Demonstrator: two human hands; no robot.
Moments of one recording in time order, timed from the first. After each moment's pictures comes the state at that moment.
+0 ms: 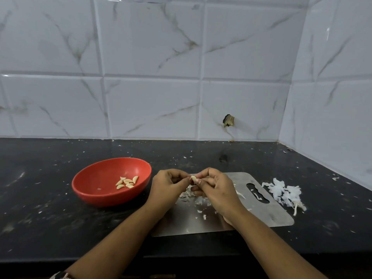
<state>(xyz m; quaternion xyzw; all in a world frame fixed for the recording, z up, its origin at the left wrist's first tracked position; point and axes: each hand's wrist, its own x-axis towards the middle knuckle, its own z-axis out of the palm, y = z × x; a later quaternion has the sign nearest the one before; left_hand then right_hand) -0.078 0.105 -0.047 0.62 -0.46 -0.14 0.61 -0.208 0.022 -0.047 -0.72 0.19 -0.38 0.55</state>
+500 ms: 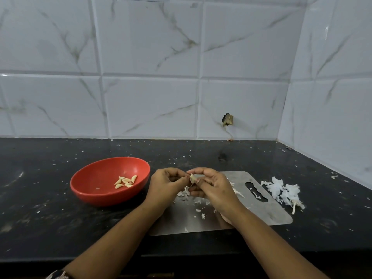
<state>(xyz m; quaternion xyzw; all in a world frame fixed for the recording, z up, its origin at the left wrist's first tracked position) -0.084 0.110 -0.040 0.61 -0.45 -0.16 0.63 -0.208 0.023 -0.045 -0.70 0.17 -0.36 0.59</state>
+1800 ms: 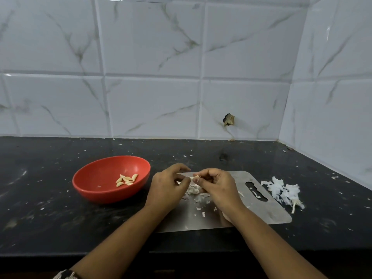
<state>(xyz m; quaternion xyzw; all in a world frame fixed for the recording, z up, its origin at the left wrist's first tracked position) -0.081 0.107 -0.052 0.69 -0.52 0.03 0.51 -0.209 0.021 -0.047 -0.71 0.19 -0.42 0.53</state>
